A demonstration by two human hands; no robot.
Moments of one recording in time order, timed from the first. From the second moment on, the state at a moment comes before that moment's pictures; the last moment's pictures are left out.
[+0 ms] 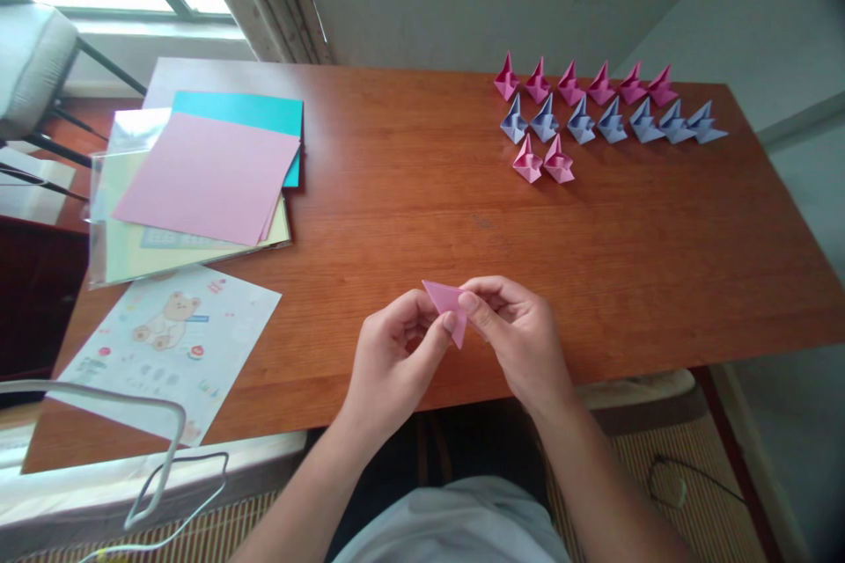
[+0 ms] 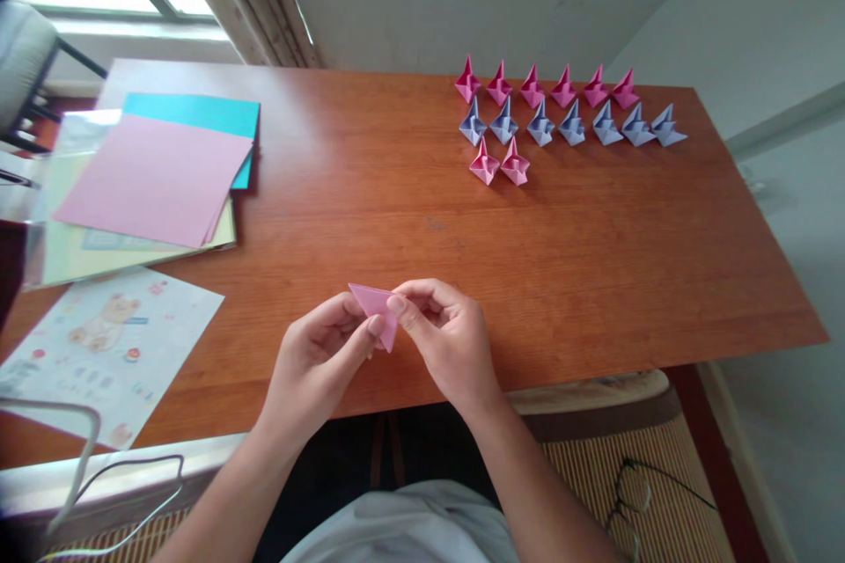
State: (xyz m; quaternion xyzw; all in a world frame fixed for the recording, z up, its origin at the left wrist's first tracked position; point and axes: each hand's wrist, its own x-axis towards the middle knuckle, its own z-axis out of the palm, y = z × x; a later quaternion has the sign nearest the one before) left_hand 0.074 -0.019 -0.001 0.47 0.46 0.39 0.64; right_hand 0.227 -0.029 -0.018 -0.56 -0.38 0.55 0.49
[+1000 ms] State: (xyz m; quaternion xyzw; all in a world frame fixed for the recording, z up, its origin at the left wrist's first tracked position) left_hand 0.075 -0.020 -0.003 0.57 0.55 0.39 0.48; right_hand 0.225 -0.033 -0.001 -0.60 -0.64 0.26 0.39
